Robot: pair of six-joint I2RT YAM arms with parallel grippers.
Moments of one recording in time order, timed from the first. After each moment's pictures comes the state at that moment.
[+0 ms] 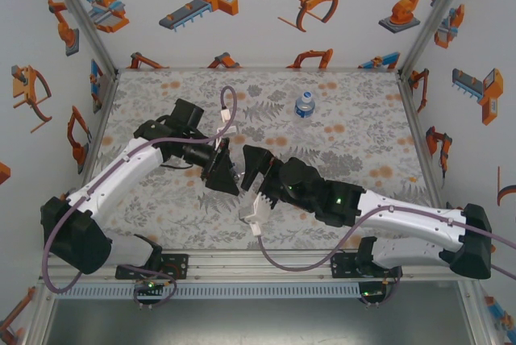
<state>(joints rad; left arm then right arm) -0.55 1.35 1.17 -0.91 1.06 0.35 1.21 1.10 0.87 -0.14 0.21 -1.74</state>
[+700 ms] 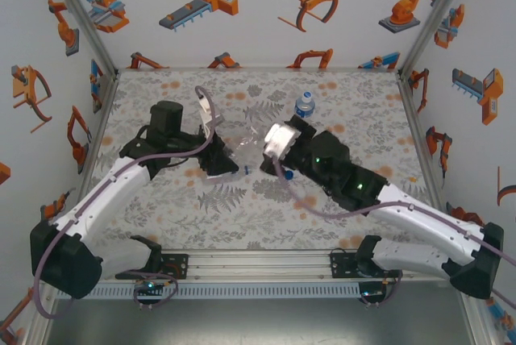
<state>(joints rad) -0.47 1.17 0.96 -0.33 0.85 0.12 0.89 1.02 0.97 -0.11 0.09 -0.28</state>
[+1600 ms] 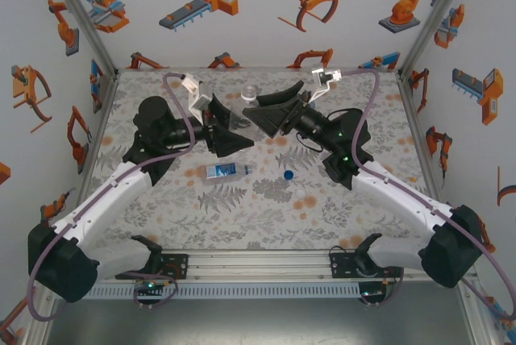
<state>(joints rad) -0.55 1.16 0.94 0.33 0.94 -0.27 0.70 1.23 0.94 0.76 -0.44 0.80</state>
